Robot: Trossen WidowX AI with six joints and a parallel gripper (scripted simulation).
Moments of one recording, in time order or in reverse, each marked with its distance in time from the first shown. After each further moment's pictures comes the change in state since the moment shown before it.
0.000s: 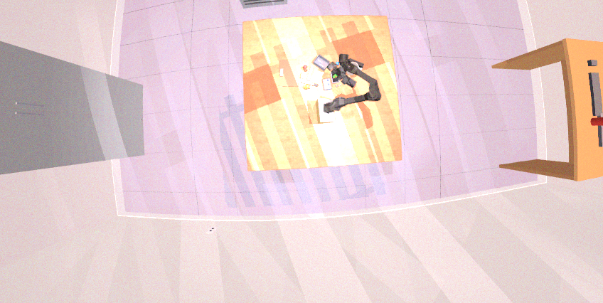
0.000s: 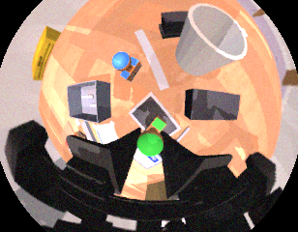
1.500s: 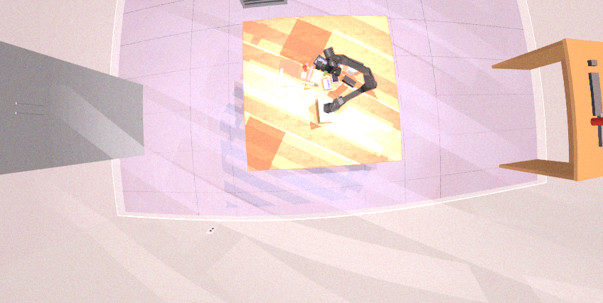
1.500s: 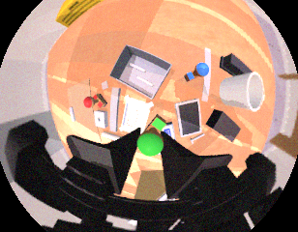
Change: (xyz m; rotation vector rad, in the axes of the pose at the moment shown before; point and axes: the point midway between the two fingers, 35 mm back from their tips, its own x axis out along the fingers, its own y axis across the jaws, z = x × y) arm -0.035 0.077 -0.043 -0.462 0.058 0.029
